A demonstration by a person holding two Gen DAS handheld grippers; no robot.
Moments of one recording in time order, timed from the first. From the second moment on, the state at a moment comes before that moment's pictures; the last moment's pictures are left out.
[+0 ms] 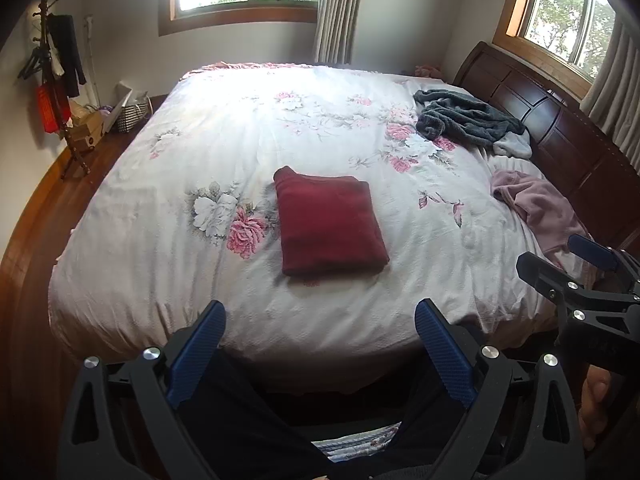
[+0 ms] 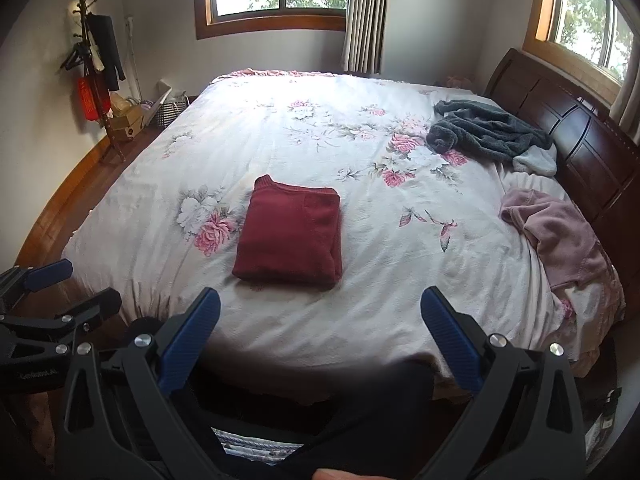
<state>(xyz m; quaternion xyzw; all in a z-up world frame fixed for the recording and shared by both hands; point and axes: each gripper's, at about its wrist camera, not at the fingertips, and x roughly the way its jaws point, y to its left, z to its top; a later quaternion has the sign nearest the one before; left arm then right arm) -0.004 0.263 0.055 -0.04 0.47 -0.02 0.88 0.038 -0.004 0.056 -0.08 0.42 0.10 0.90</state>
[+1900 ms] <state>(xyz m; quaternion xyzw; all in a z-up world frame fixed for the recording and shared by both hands) -0.002 0.260 0.052 -0.04 0.47 -0.01 0.88 0.041 0.002 0.051 -0.08 0.41 0.10 0.90</state>
